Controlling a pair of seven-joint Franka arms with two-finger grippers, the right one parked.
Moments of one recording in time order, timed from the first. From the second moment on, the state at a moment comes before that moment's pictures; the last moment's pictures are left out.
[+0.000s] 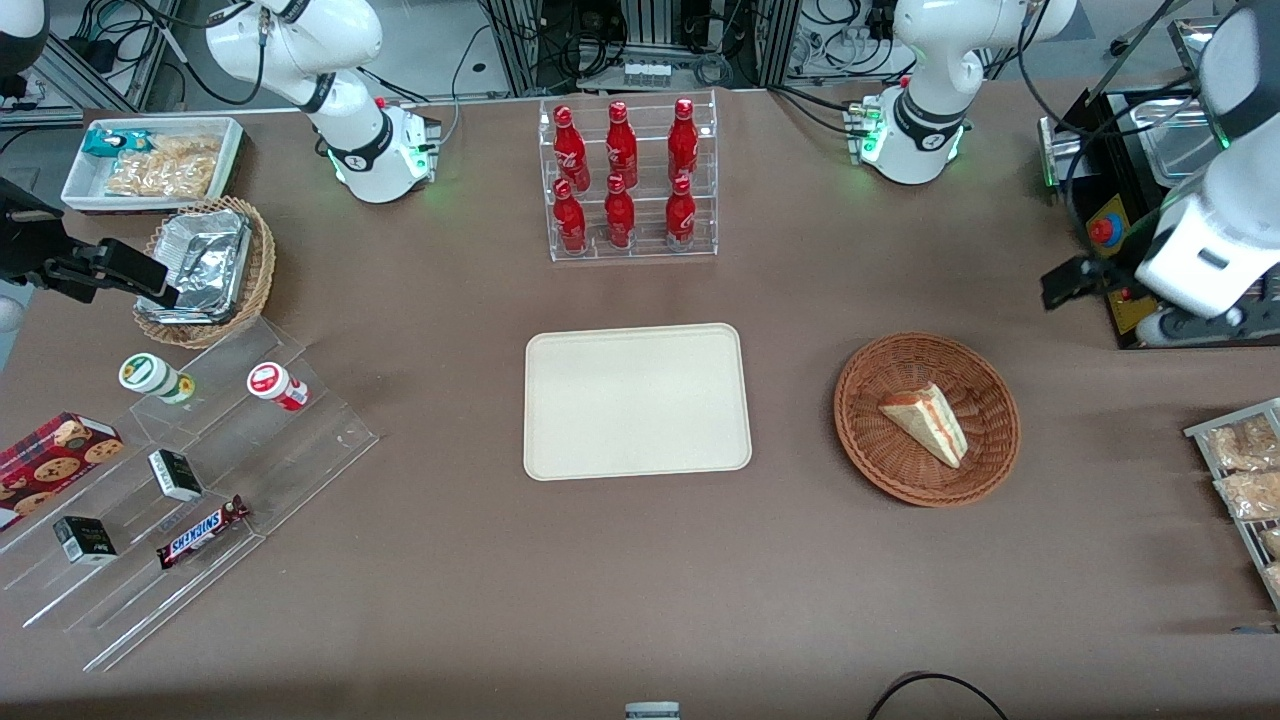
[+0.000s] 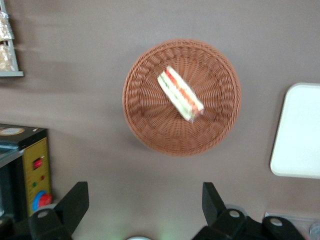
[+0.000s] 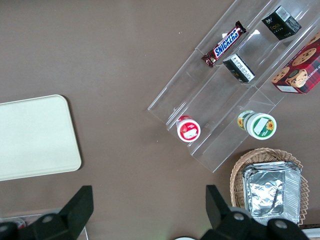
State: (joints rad) arm 0.03 0.01 -0.10 -1.74 0.02 1.65 -0.21
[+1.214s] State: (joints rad) arm 0.02 0.20 -0.18 -2.19 0.02 2.41 -0.88
